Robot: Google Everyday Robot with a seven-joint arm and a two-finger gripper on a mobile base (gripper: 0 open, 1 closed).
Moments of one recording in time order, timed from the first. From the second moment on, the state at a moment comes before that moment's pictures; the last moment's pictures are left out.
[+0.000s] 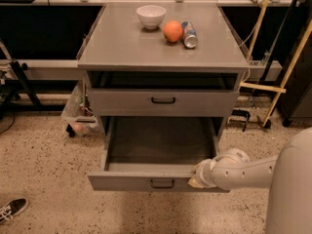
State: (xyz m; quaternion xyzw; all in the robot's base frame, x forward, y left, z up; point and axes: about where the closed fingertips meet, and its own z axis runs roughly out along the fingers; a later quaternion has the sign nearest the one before) arm 0.550 -0.170 0.426 -0.51 0.83 0.00 0.24
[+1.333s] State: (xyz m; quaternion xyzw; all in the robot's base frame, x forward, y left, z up) arm 0.521 -0.170 0.420 -0.51 0.83 0.02 0.23
